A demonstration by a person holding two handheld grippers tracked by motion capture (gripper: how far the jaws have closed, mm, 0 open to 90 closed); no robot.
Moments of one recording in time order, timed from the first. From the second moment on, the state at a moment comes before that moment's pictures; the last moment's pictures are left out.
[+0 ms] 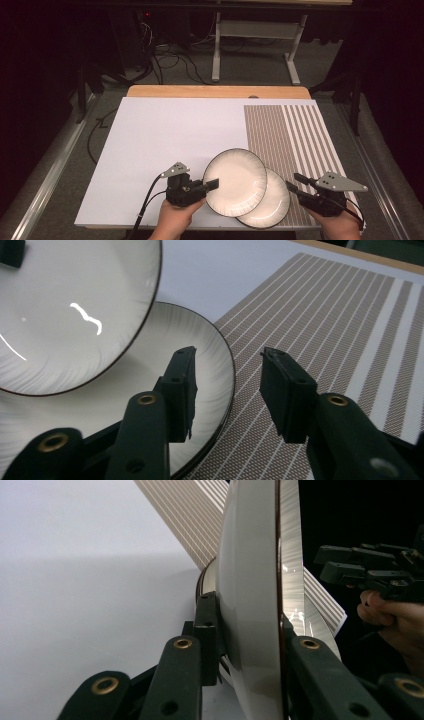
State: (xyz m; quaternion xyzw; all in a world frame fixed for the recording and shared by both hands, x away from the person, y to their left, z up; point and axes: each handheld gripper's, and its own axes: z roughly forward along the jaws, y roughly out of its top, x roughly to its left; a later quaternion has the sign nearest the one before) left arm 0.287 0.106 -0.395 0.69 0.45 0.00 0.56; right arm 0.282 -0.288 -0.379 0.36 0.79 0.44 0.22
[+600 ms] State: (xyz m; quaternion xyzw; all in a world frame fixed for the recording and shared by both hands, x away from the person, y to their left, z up) left arm 0.288 0.130 -0.380 0.69 0.40 0.11 0.59; right arm 0.281 -0.310 -0.371 0.40 0.75 0.46 0.26
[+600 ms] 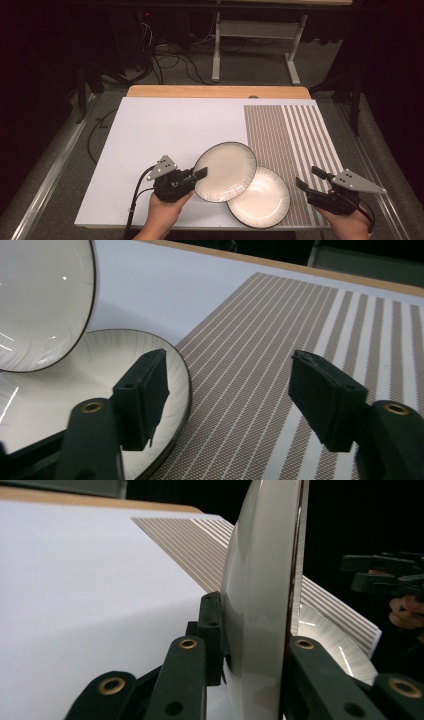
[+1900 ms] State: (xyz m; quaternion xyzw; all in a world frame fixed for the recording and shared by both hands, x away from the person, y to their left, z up) left arm 0.285 0.135 -0.370 0.73 0.34 0.18 0.57; right arm 0.303 -0.244 -0.346 0.34 0.75 0.50 0.26
